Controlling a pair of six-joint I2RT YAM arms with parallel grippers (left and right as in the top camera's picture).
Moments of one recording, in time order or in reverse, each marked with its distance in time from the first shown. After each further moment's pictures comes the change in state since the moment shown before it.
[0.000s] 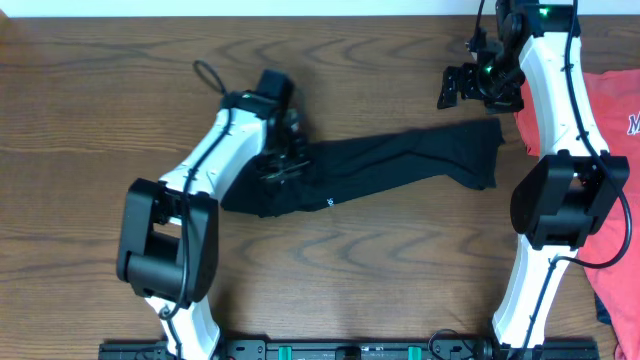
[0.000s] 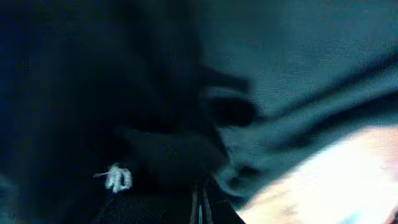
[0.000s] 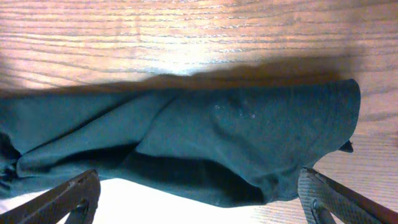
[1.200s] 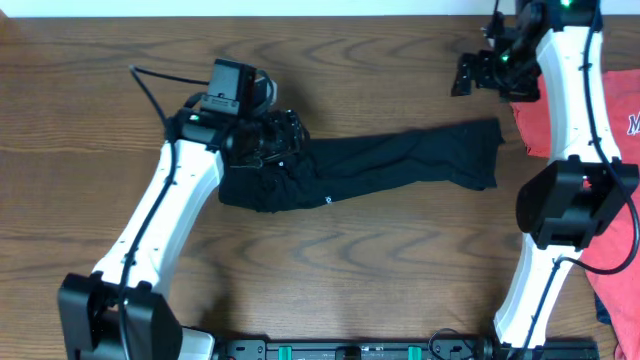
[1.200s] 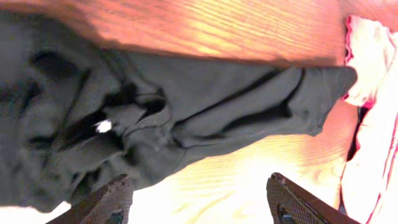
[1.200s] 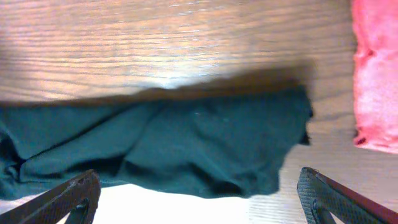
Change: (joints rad) left arm 0.071 -0.349 -0.089 0.129 0.058 -0.015; right arm -0.055 0.000 0.108 -0.050 0.020 0.005
